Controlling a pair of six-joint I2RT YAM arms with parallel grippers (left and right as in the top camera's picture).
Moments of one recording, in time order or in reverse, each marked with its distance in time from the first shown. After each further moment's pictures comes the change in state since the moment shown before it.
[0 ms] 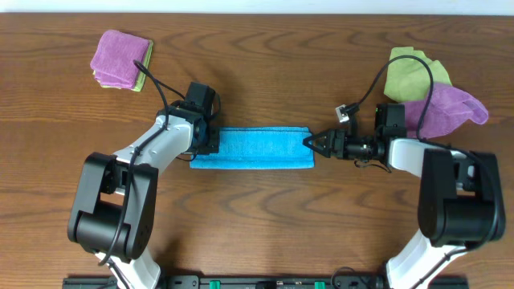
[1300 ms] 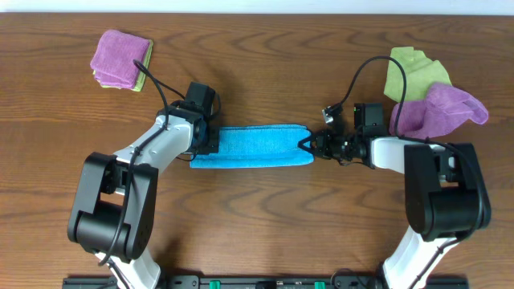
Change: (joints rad) left arm 0.000 0.000 0.000 0.000 -0.004 -0.001; right arm 0.120 0.039 0.015 0.089 0.210 0.219
